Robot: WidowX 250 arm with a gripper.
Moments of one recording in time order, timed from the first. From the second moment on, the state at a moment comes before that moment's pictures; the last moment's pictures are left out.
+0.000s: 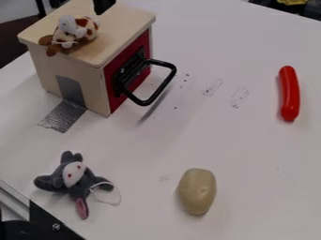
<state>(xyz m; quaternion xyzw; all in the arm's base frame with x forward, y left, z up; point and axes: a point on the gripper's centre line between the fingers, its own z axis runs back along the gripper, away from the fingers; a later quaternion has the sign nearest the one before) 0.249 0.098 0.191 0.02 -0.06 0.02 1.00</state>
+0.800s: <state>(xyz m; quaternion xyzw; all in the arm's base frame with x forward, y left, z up) 0.336 0.008 0.166 -0.01 -0.07 -0.01 1.00</state>
